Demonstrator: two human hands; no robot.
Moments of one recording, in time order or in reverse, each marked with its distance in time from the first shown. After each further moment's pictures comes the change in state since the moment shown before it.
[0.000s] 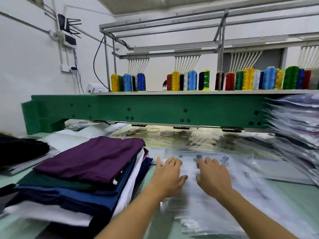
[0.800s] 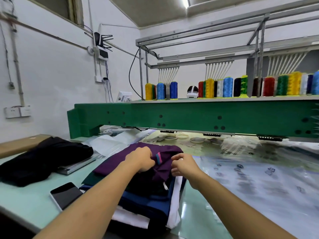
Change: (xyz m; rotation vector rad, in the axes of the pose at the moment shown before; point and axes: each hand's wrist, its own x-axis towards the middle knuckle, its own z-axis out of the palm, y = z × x) left_hand -0.064 -0.181 -0.150 0.009 -0.125 -0.478; right_hand 0.047 -0.216 -0.034 1.416 -0.377 0.187
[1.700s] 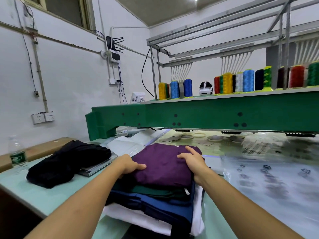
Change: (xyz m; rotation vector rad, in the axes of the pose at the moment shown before) left_hand 0.004 -0.113 -0.014 -0.154 -0.069 -0.427; right_hand 0.023 -0.014 0.041 0.426 0.031 0.126
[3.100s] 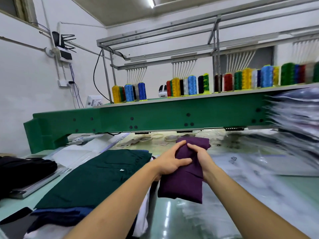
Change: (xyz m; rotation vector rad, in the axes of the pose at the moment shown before) left_hand -0.103 0.239 0.105 -0.741 -0.570 0.752; right_hand -0.021 -0.046 -0.175 0.245 0.122 -0.023
